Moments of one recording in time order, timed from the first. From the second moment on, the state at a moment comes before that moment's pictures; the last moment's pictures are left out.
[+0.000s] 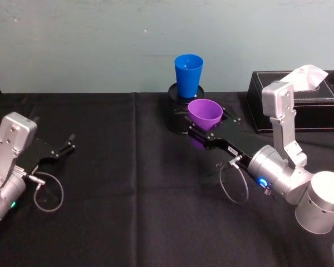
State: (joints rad) left arm -0.20 0.60 0.45 -1.41 -0.25 -0.12 0.03; right arm 0.27 0.30 -0.34 -1.42 0.34 0.00 0.39
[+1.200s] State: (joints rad) left arm -0.20 0.60 0.45 -1.41 -0.25 -0.12 0.03; right arm 0.27 0.30 -0.34 -1.42 0.34 0.00 0.39
